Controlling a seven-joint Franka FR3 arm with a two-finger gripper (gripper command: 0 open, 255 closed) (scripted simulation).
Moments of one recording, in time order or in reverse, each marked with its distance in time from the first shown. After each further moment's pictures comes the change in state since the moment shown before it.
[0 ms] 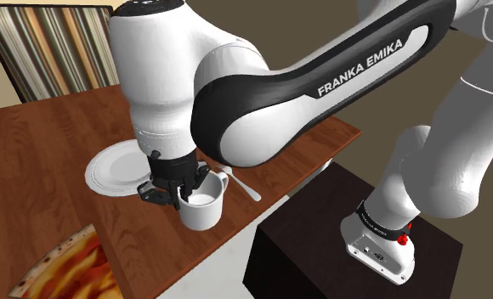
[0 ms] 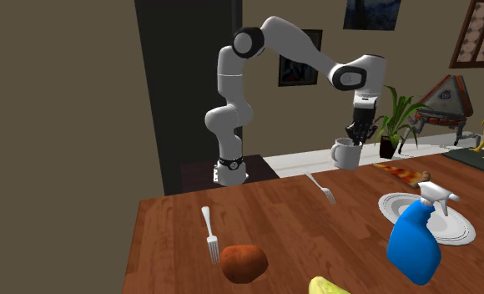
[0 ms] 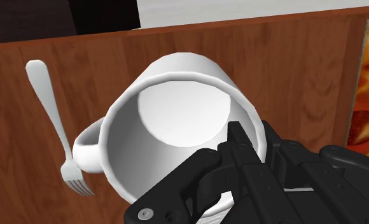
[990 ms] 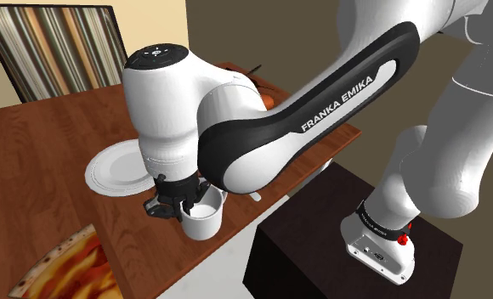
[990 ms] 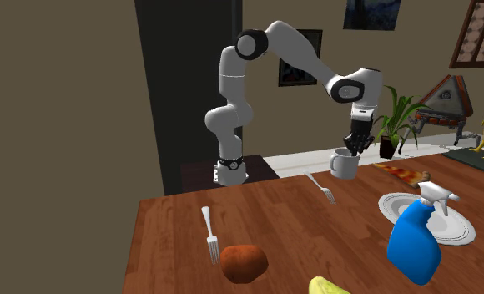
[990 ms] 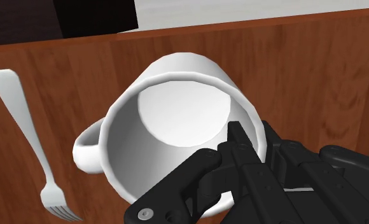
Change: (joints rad) arm 0.006 0.058 -0.001 -0.061 -0.041 0.109 0.033
